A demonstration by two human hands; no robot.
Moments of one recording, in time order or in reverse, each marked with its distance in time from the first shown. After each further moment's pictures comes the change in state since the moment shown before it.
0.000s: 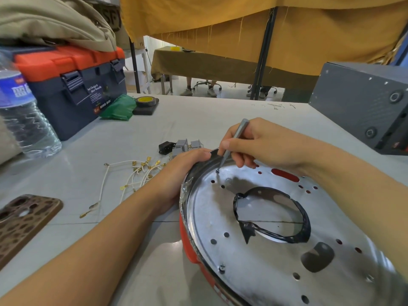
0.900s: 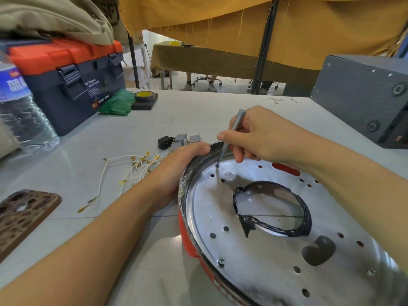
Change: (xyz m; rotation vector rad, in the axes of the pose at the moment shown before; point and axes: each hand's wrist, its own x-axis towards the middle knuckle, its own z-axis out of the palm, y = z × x) left_hand -0.024 0.017 0.015 0.059 -0.037 0.058; right_hand 0.003 -0.004 0.006 -0.194 0.159 0.018
